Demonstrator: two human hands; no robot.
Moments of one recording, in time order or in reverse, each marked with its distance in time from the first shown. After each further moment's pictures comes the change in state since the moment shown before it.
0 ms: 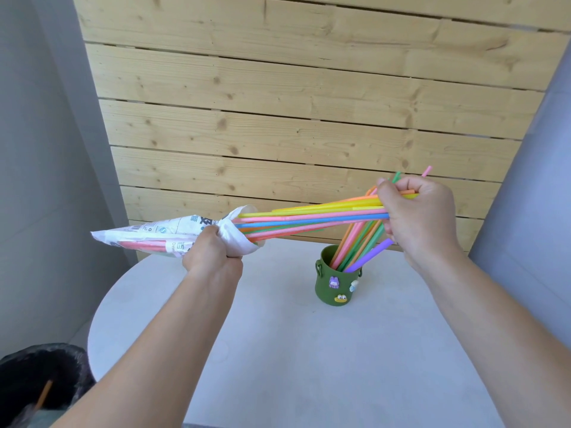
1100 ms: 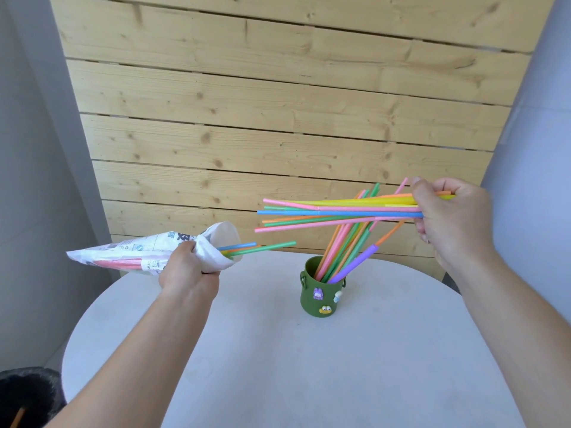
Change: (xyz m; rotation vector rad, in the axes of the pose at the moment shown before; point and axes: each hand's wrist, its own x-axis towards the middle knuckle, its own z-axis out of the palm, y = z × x) left_hand -0.003 0.004 -0.005 -0.018 0.004 0.016; right_hand 0.024 -0.008 -0.057 0.014 0.130 0.048
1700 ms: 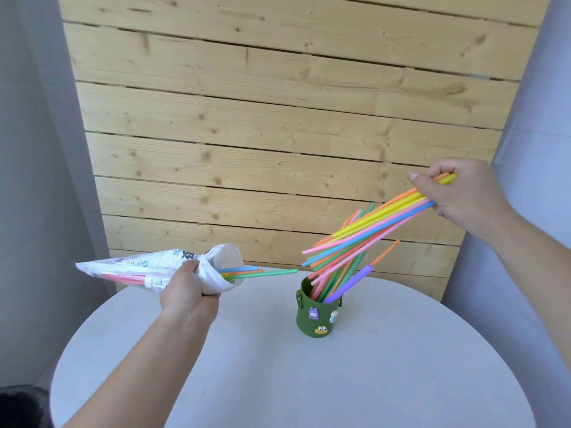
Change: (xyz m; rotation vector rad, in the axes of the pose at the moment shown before) left_hand -0.001 -0.007 -0.004 0.054 -0.088 -0.026; right_hand 0.079 -0.017 -0.025 -0.321 -0.291 -0.306
